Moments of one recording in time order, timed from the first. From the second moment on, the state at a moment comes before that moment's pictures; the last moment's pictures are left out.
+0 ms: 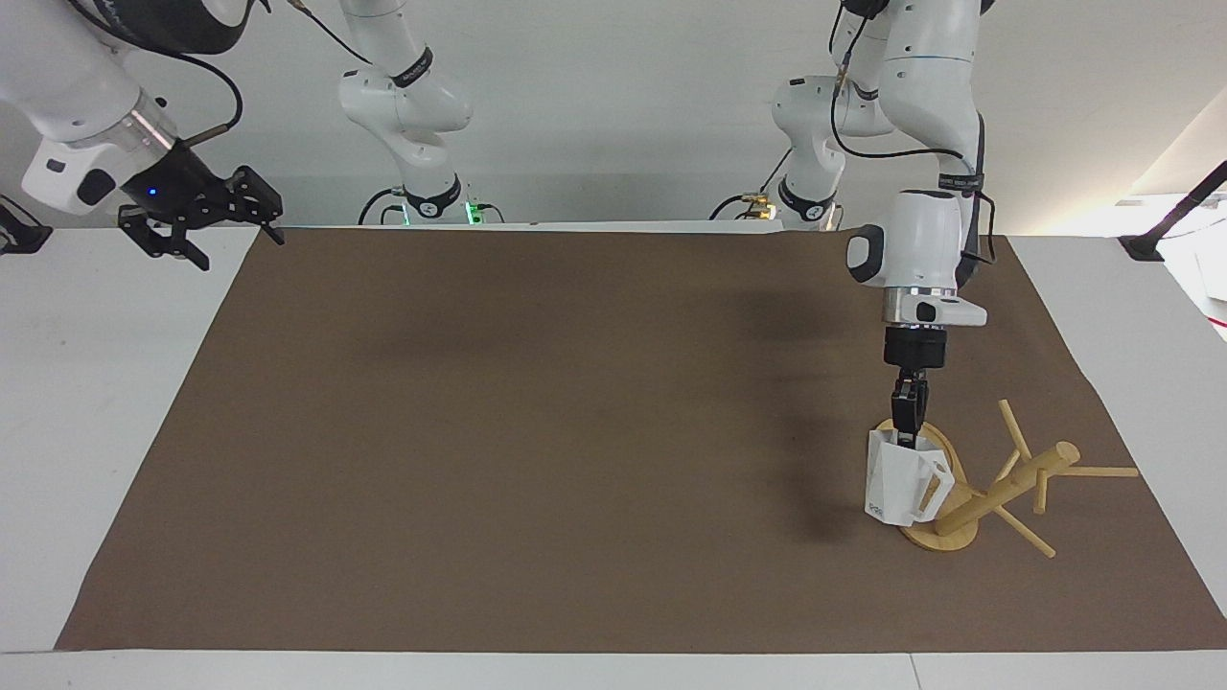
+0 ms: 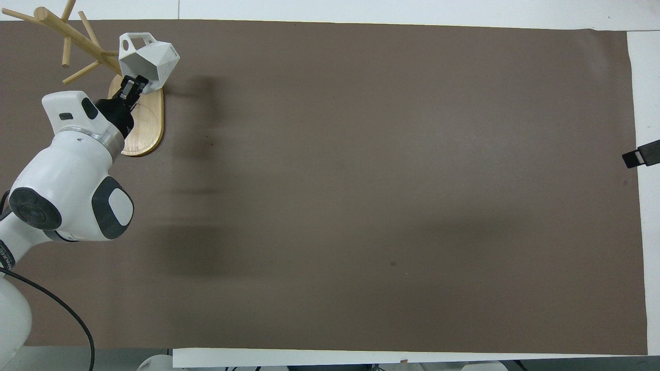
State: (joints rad) left arm -0.15 0.18 -0.06 -2.30 -0.12 3.39 -0.88; right arm -0.12 0.04 -0.06 -1.46 0.08 1.35 -0.42
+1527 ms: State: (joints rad) left arm -0.04 -0.07 -0.05 -2.29 -0.12 2.57 -0.83; right arm 0.01 -0.04 -0.12 -1.55 -0.03 1.33 -0.12
